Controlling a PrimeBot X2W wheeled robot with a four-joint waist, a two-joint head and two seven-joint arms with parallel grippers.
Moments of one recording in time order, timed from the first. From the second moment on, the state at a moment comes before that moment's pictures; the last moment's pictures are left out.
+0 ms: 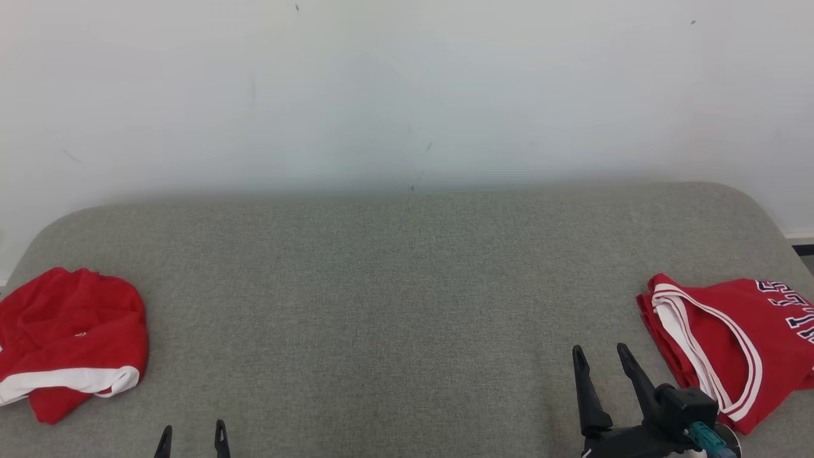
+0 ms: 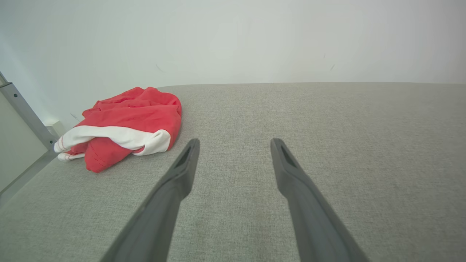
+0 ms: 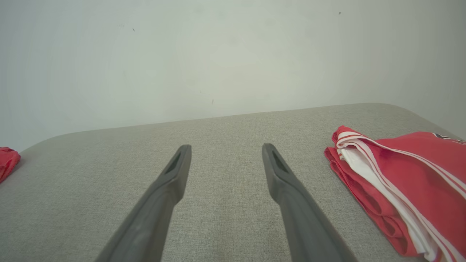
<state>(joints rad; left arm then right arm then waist) 0.07 0.06 0.02 0.31 -0.06 0.03 -0.26 -0.10 -0.05 0.02 0.42 0.15 0.13 -0.26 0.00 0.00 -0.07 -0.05</state>
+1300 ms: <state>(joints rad) 0.08 0.05 0.07 0.31 -0.06 0.03 -0.26 -0.08 -0.05 0.08 0.42 0.19 0.13 -0.26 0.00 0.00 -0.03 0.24</state>
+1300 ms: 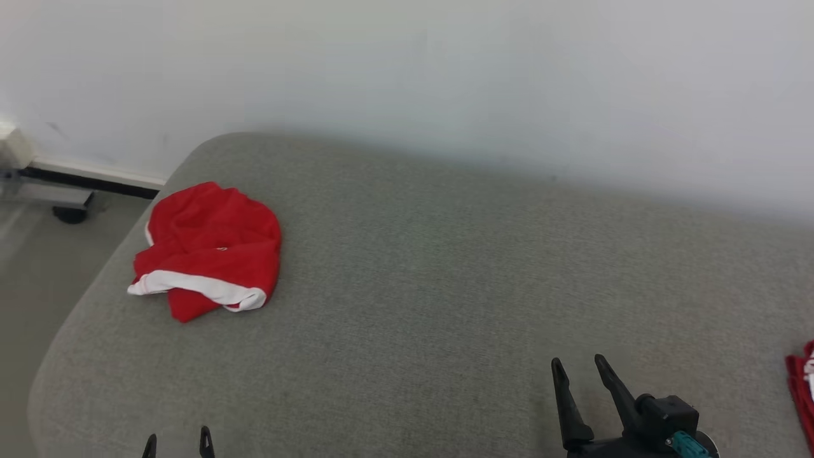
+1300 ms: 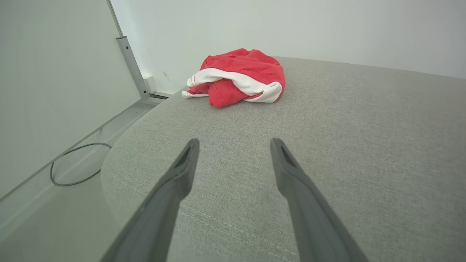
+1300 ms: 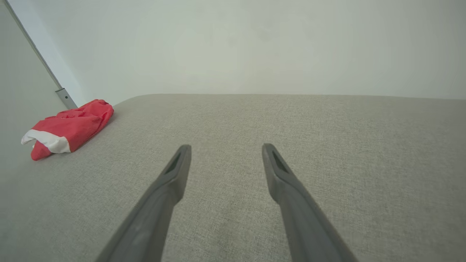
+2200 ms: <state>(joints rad) 0.08 0.05 0.09 0.31 -0.07 0.03 -0.26 -0.09 -0.05 0.09 0.42 0.17 0.13 -0.26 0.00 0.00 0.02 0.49</state>
